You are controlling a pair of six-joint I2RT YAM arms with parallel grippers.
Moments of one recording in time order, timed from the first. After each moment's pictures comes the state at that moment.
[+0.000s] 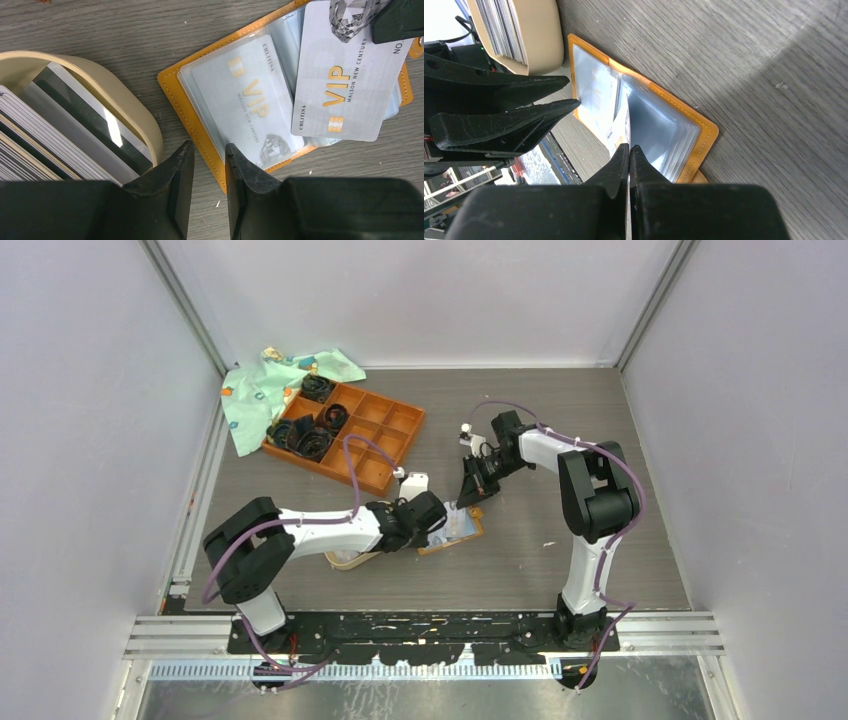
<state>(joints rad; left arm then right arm) -1.03 1.69 0.96 -0.32 -0.42 -0.81 0.27 1.95 1.24 -0.66 -0.84 -0.08</state>
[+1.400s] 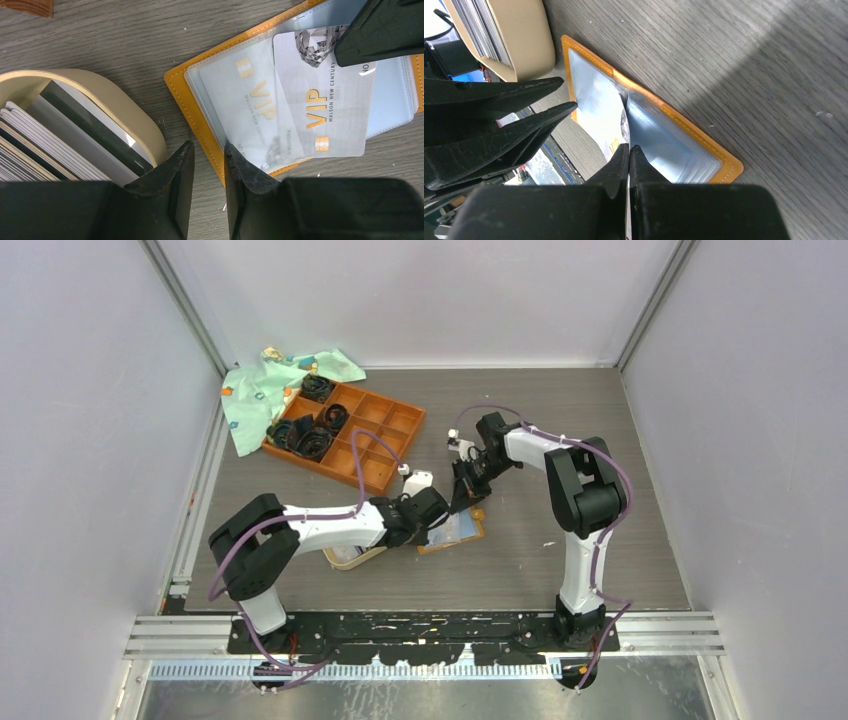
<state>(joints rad) -1.01 1.73 1.01 -0.36 -0.40 -0.76 0.35 2.01 1.30 -0.71 -0.78 -0.05</state>
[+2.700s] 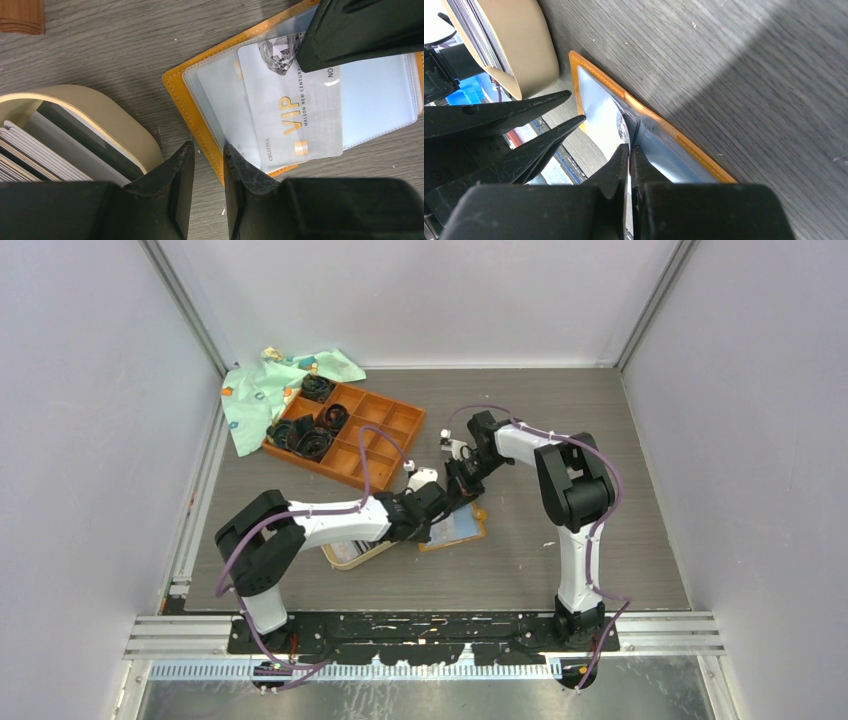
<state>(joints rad) -1.00 1.76 1.06 -0.39 -0.37 -0.71 0.38 2.09 1.39 -0.77 -0.78 -0.01</state>
